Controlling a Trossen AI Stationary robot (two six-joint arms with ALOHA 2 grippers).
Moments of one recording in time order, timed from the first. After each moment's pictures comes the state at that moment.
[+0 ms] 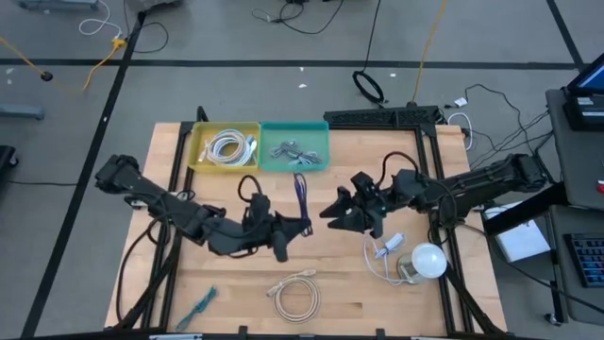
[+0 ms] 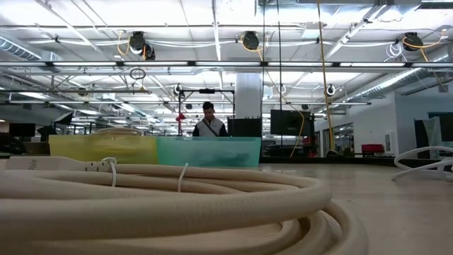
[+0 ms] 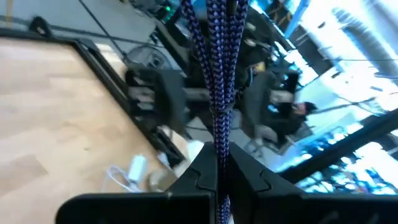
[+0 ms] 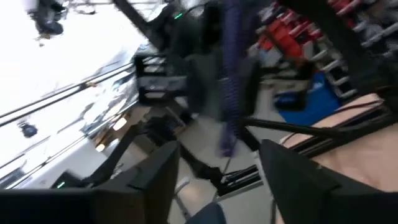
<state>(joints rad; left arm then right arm) -0.50 1.53 1.38 0.01 -0.75 -0.92 0.16 1.25 0.84 0.61 -0.21 0.82</state>
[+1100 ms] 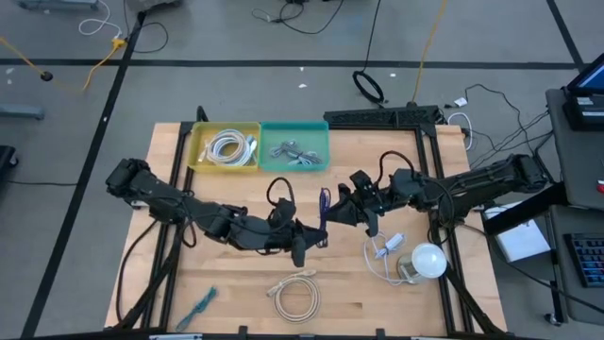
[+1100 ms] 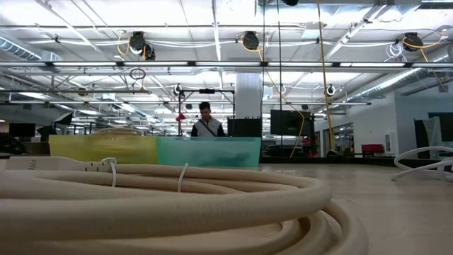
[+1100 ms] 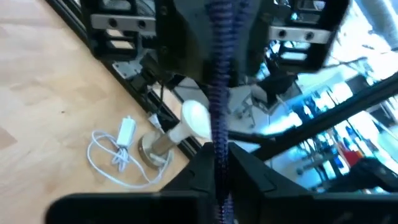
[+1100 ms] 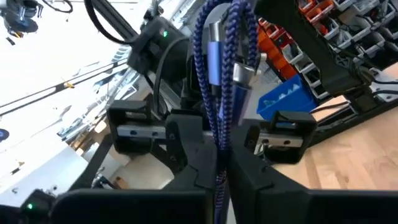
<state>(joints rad) -0.42 1.62 1.38 0.05 -0.47 -0.95 0.13 1.25 0.84 0.54 -0.15 0.78</state>
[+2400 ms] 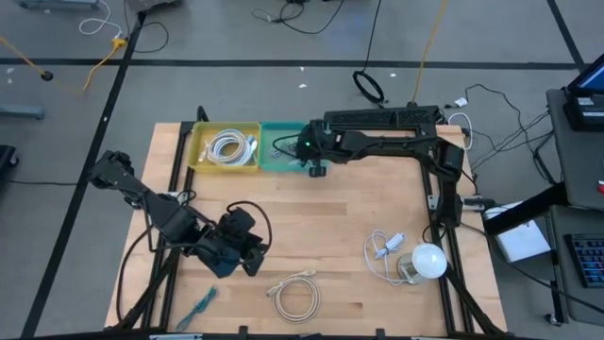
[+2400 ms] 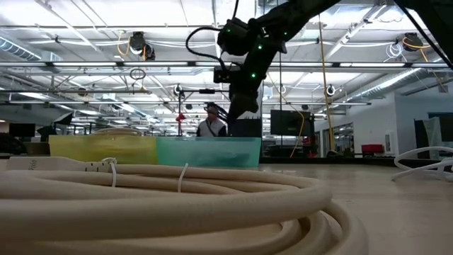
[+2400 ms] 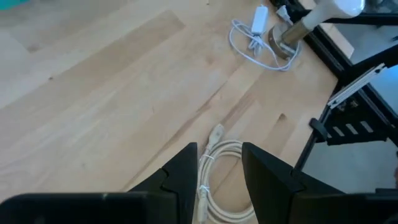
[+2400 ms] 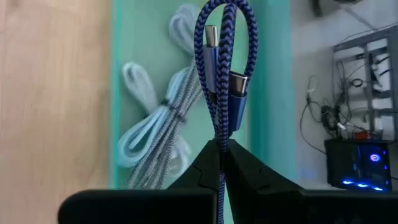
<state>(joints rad) -0.59 1.44 1.38 -0.88 -0.50 -1.29 -0.32 1.94 1.51 -0.46 0.34 -0.54</state>
